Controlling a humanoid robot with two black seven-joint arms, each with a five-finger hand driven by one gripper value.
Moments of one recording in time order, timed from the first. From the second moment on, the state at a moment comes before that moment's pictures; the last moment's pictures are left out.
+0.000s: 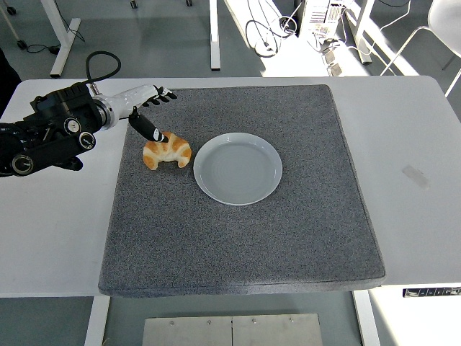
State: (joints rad) left arm -1.25 0.43 0.04 -1.06 0.89 0.10 0.19; right arm -0.07 0.00 0.04 0.10 -0.08 0.01 0.35
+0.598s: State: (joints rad) left arm -1.24 0.47 0.11 -1.12 0.95 0.13 0.20; right arm -0.07 0.00 0.04 0.10 -0.08 0.01 0.35
